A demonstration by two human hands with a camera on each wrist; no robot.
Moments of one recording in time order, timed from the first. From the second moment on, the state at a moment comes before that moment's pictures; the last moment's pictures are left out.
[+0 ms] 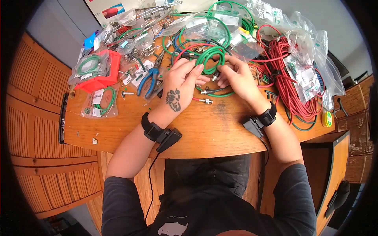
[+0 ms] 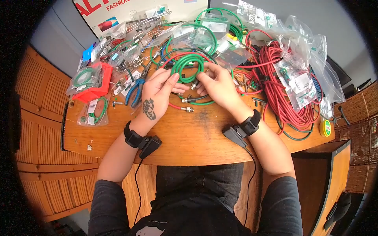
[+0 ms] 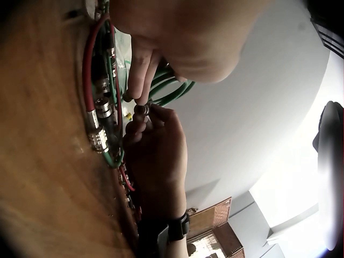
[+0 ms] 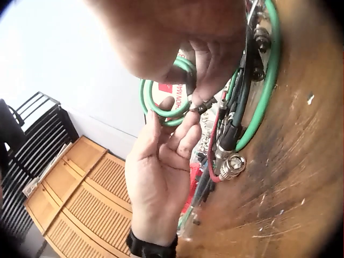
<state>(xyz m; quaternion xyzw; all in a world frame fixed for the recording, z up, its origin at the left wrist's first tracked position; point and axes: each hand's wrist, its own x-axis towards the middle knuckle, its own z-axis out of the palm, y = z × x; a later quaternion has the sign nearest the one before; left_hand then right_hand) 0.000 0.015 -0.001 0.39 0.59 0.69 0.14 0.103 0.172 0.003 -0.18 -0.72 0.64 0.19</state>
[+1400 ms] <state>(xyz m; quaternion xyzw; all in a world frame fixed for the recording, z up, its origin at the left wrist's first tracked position) 0.001 0.017 -0.006 0.39 0.52 0.73 0.20 0.106 0.167 0.001 -0.11 -0.40 0.91 0.03</state>
